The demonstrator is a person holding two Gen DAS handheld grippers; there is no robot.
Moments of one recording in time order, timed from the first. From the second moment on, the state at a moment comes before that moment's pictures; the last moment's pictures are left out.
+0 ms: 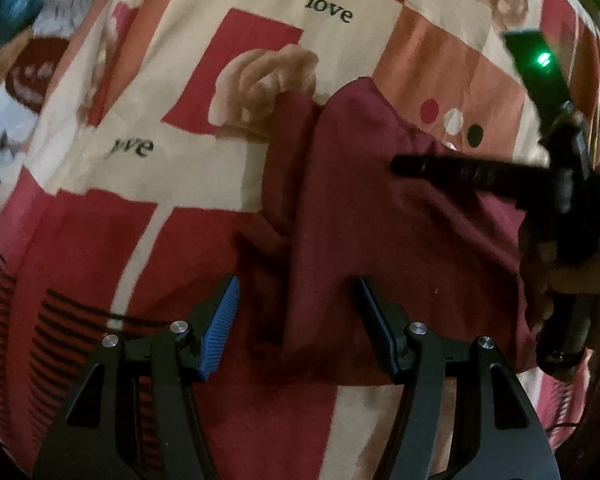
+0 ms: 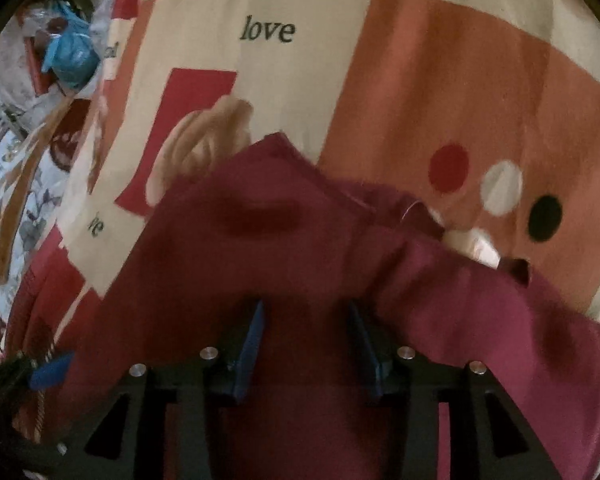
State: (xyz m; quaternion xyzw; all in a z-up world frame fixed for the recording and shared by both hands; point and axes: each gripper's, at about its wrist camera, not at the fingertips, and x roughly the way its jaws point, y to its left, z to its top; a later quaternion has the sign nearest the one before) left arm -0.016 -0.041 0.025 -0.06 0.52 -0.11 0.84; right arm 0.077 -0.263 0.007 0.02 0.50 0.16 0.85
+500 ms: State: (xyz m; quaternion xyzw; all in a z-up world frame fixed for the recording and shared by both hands) left arm -0.012 -0.030 0.022 -0.13 0.53 -0.12 0.83; right arm 0.108 -0.155 0.001 -0.01 0.53 0.19 0.83
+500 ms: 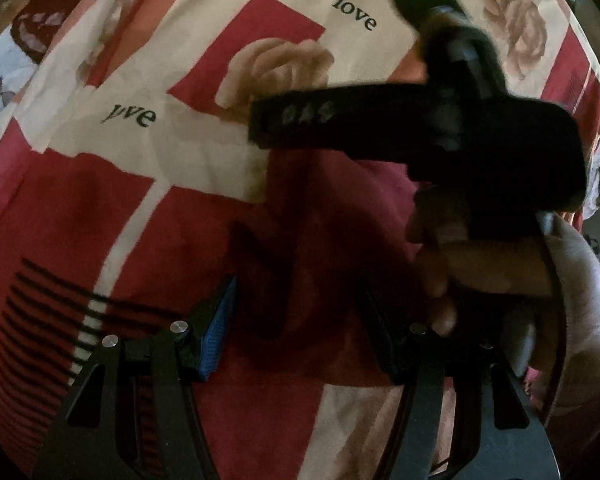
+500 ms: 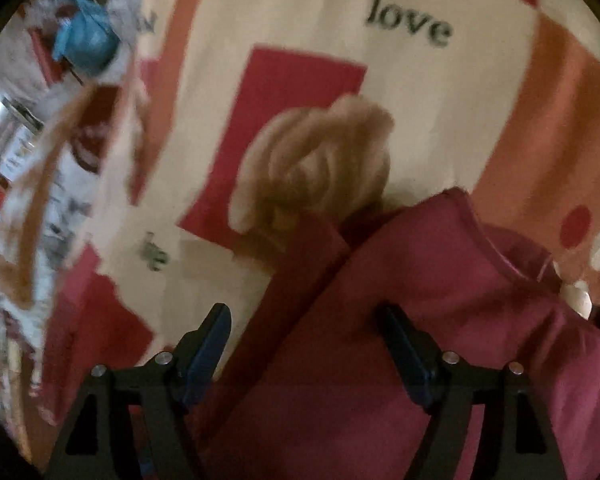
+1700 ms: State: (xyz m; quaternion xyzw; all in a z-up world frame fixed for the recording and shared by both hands) left arm -0.006 -0.044 0.057 -0.17 0.45 -0.23 0.85; right arm 0.115 -0.180 0.026 0.06 0.55 0.22 0.80
